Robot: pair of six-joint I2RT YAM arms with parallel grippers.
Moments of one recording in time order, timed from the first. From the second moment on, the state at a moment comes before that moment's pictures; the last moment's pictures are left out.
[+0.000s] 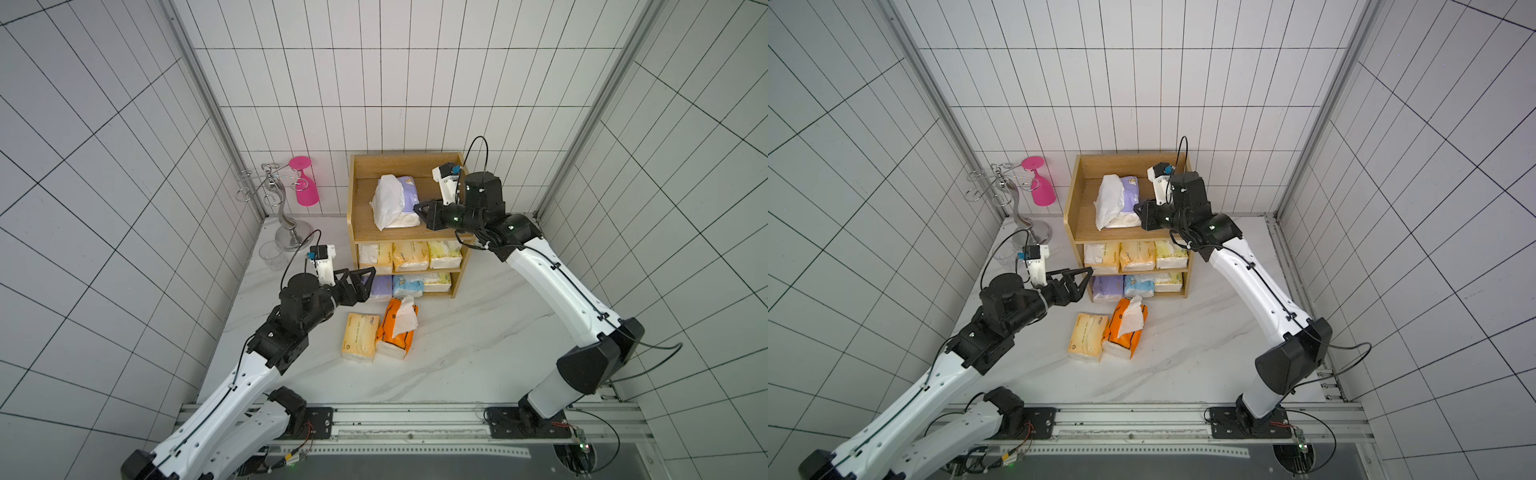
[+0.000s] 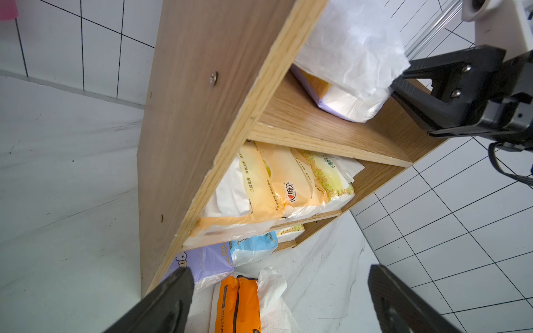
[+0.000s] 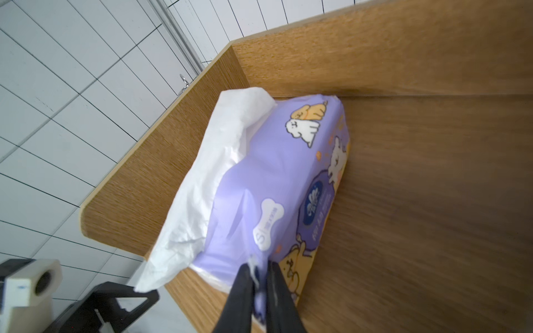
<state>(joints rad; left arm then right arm) -0.51 0.81 0.75 -0.16 0.10 -0.59 0.64 1.63 1.80 -0.53 -0.27 0.33</state>
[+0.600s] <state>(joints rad) -0.52 0.71 0.75 -0.20 0.07 -0.65 0.74 1.23 1.47 -0.58 -0.17 0.33</state>
